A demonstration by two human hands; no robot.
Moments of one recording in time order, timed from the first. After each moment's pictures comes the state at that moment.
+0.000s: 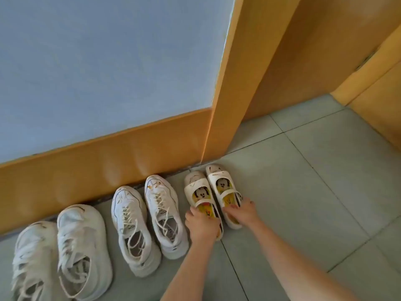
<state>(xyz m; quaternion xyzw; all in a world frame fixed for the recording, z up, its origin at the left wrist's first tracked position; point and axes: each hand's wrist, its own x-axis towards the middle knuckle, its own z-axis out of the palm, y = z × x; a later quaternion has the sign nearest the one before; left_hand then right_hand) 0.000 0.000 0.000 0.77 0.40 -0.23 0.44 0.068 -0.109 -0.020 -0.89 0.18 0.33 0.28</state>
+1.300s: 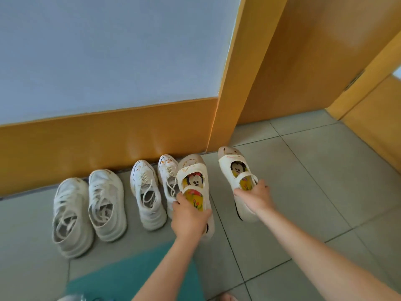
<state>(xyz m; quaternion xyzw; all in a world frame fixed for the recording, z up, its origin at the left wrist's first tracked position) -0.120 -0.006 0.061 0.82 0.41 -0.09 0.38 -0.016 -0.146 0.070 -0.93 0.13 0.18 0.28</state>
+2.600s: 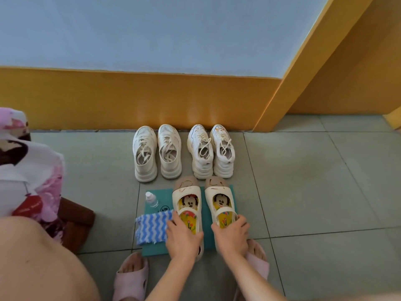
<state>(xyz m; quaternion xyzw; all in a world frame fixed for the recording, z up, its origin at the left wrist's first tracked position) -0.372 0.012 0.030 0.77 0.53 -0.11 0.32 -0.307 -0.071 0.033 -0.95 0.08 0.22 0.20</state>
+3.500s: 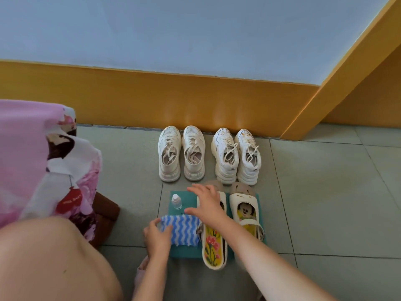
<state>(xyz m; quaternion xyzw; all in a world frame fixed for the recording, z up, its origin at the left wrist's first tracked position) -0.435 0.104 0.000 0.60 0.66 0.05 0.45 -0.290 0.049 0.058 -0.83 -0.38 0.34 0.24</state>
